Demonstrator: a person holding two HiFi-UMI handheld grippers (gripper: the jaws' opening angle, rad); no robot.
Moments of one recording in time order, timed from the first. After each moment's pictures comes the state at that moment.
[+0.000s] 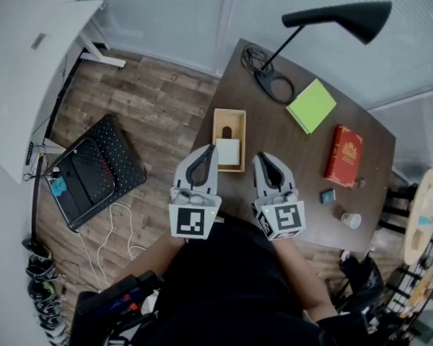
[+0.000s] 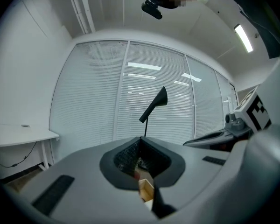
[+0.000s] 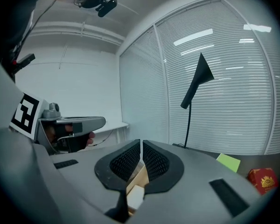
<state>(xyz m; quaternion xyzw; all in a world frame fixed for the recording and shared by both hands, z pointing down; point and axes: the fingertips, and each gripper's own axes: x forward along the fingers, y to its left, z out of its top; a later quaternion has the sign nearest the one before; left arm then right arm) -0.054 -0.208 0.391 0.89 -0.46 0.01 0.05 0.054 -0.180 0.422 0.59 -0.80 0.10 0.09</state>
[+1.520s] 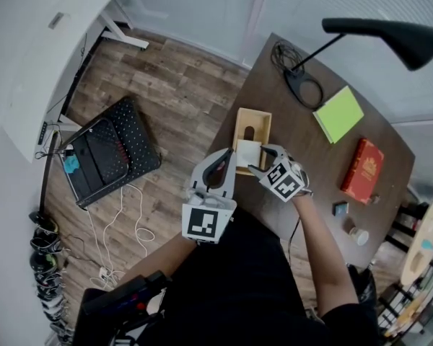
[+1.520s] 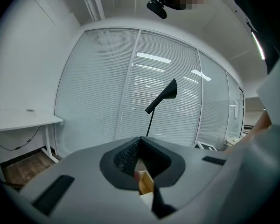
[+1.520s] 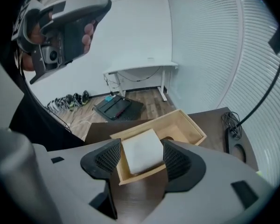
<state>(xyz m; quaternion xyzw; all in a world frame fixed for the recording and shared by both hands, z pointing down) -0.057 -0.224 0.418 0.87 -0.47 0.03 0.12 0.027 -0.198 0.635 0.24 -0.85 0.16 0.45</state>
